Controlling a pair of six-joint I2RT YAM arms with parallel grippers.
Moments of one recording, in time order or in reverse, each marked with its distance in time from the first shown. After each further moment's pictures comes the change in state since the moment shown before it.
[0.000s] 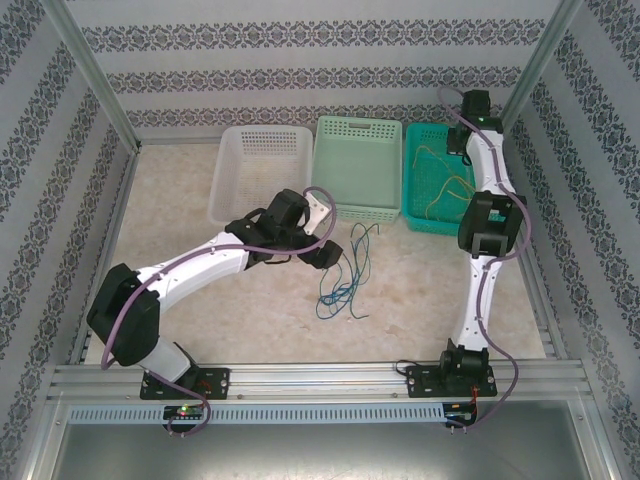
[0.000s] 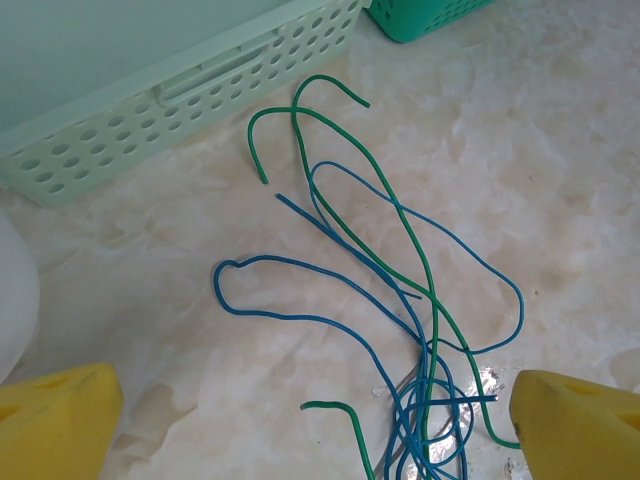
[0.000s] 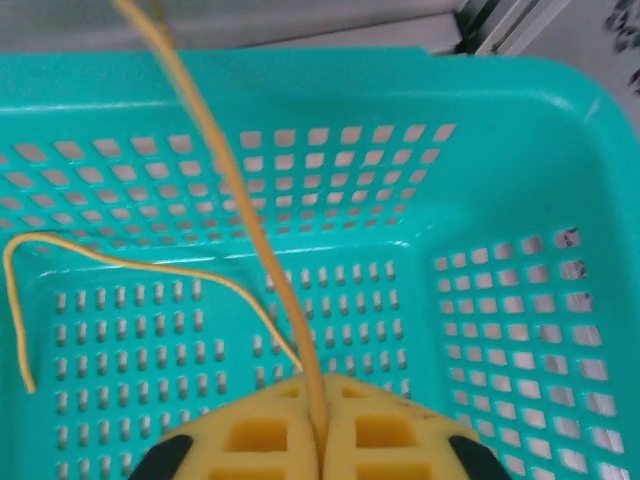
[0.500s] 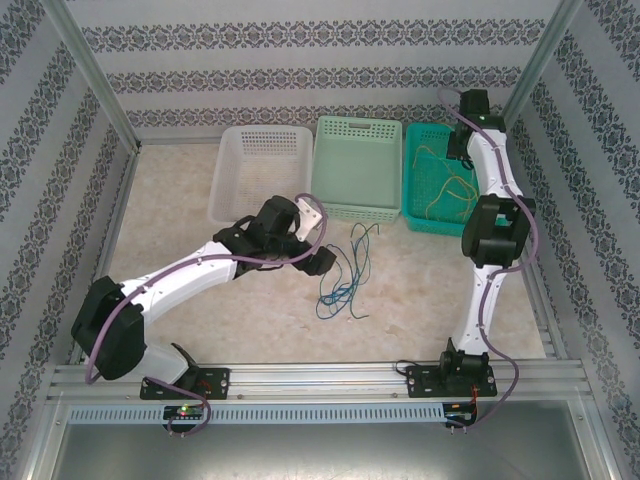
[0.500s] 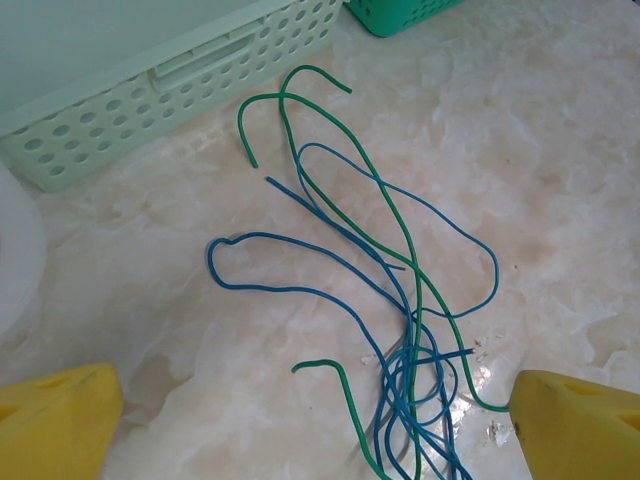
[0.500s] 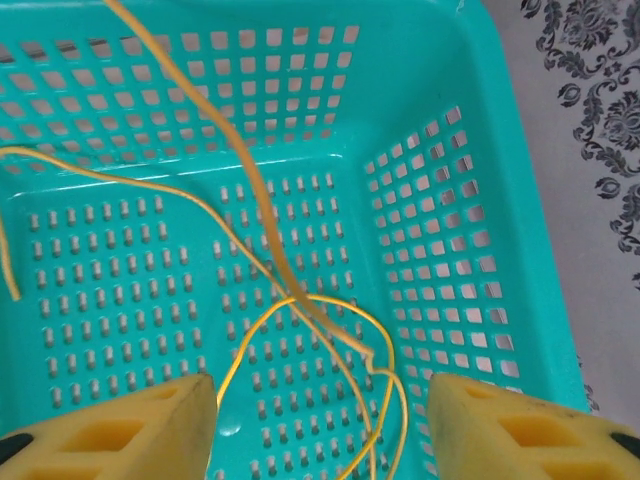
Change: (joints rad) left arm 0.000 -0.087 -0.074 0.011 0.011 0.016; right arm 0.021 -0.178 -0.197 -0.039 0.134 0.074
